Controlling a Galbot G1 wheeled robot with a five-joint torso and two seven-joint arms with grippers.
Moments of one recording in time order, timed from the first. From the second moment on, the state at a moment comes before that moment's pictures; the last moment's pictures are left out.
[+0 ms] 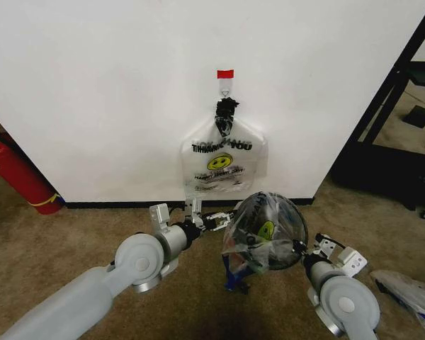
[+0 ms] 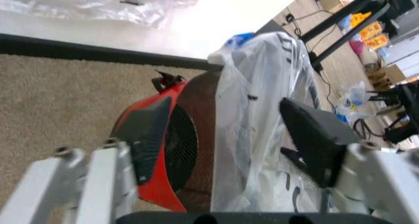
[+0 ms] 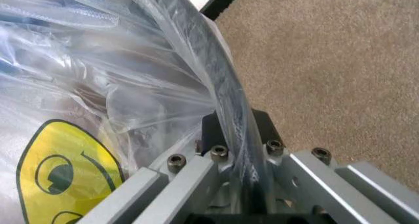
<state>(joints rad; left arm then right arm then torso) 0.79 -0.82 0.23 -2.09 -1.50 0.29 -0.40 -1.44 1.32 0.50 2.19 1.17 -0.44 0.81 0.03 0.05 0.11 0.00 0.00</state>
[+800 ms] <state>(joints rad) 0.79 -0.83 0.27 -2.09 -1.44 0.26 -0.39 -1.43 1.33 0.50 2.20 1.18 -0.44 0.84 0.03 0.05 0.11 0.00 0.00</state>
